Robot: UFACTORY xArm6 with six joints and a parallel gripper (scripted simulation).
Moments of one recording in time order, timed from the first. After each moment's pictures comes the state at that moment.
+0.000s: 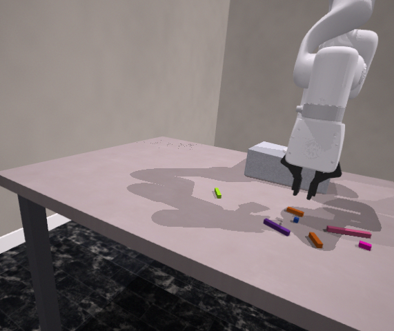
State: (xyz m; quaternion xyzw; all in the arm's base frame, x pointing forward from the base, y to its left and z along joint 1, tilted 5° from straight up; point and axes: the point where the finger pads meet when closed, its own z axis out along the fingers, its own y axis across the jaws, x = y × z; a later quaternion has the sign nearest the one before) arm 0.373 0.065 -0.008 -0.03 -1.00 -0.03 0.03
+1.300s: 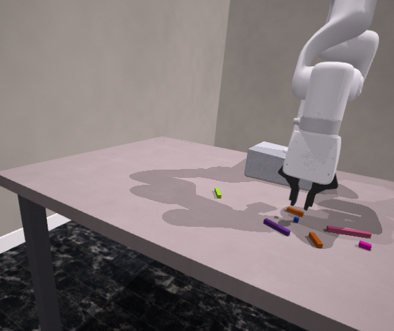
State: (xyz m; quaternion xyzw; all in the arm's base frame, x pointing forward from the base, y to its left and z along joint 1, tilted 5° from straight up) arm 0.371 0.066 -0.035 -0.03 -1.00 -0.03 0.03
